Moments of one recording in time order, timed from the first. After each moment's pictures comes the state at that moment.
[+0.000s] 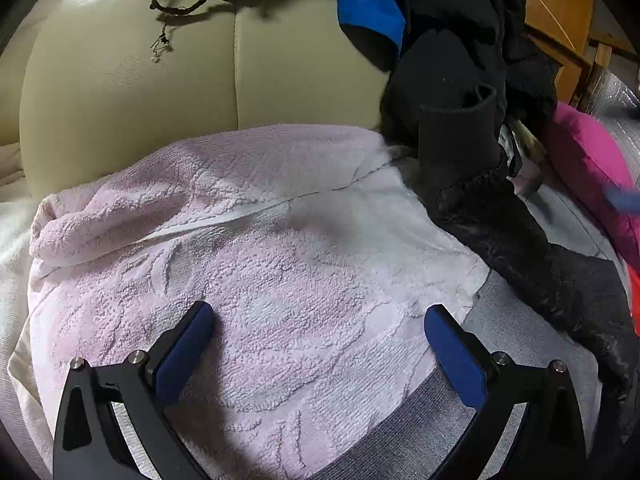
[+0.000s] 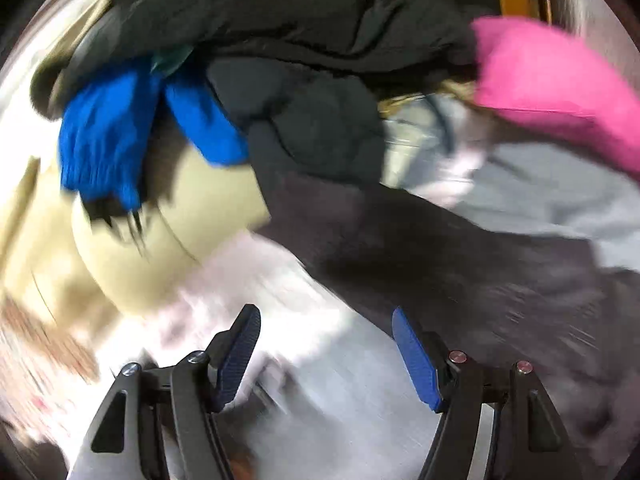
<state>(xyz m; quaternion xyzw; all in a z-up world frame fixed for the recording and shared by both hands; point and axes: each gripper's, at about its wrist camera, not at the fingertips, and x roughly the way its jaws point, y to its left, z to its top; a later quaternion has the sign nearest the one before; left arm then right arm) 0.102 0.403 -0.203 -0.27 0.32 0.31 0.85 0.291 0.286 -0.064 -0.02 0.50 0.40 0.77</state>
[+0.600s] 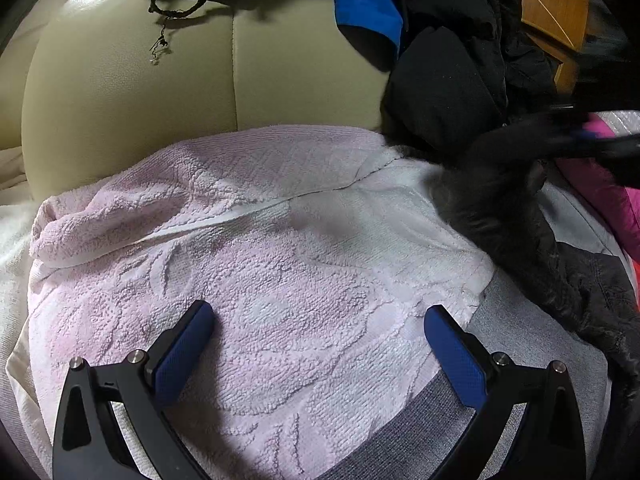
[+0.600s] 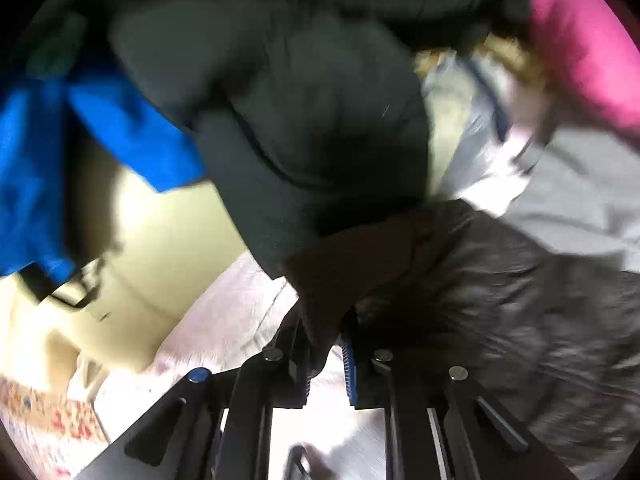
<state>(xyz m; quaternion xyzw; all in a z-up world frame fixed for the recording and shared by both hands) 0.109 0.398 -0.202 -0.26 0.32 0.33 0.85 0.311 0.325 -0.079 -0.06 0.51 0.36 0.78</state>
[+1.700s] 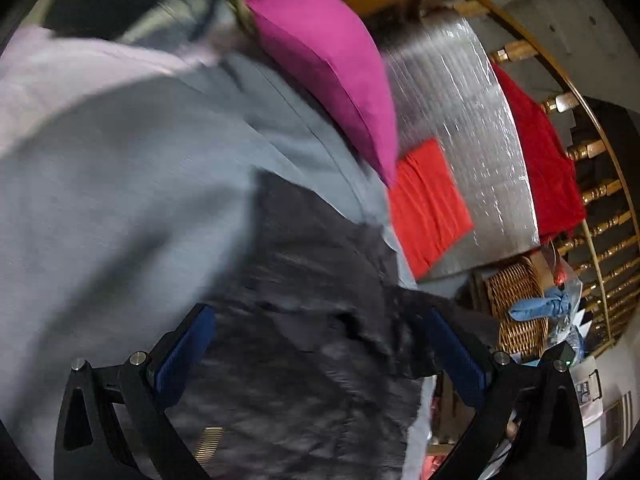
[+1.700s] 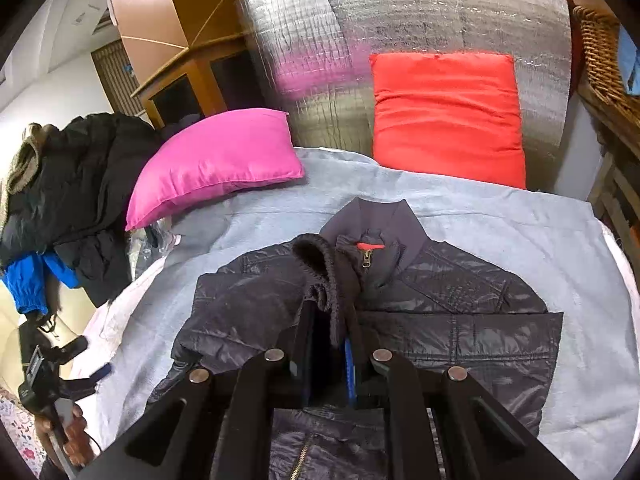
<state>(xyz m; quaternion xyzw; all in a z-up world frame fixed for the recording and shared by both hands) 0.239 0.189 -0.084 -0.47 0.37 -0.09 0.80 0.310 -0.212 0.039 0.05 0.41 0.15 0.90</state>
